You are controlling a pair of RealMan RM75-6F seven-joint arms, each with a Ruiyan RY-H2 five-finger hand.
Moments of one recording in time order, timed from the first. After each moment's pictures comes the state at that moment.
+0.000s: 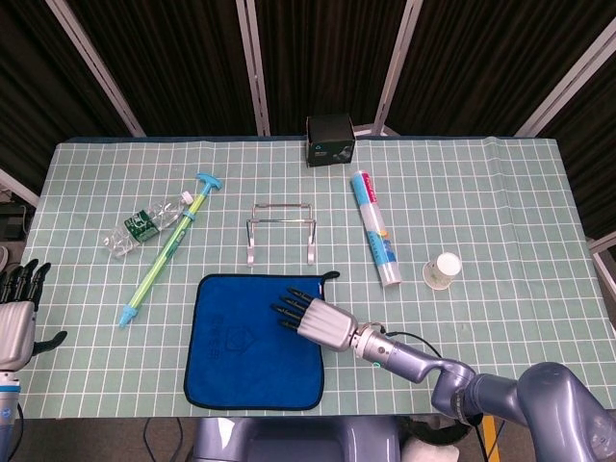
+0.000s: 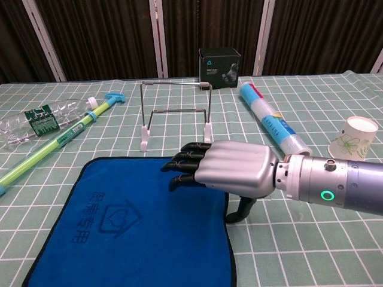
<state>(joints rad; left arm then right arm) -0.11 -1.16 -0.08 -1.74 1.29 1.44 0.35 0.87 -1.74 -0.03 -1.12 -1.85 0.96 -0.11</state>
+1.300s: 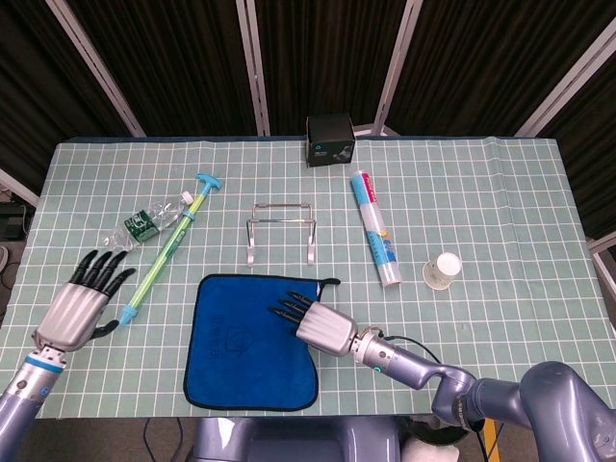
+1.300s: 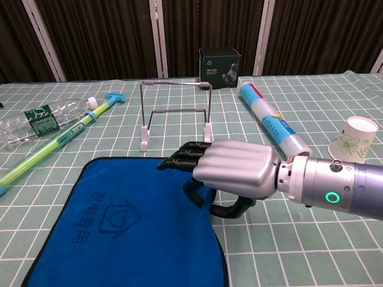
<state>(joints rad) -0.30 -1.25 -0.01 -1.41 1.69 1.32 0.17 0.87 -1.72 -0.05 -1.20 -1.79 0.99 -0.11</state>
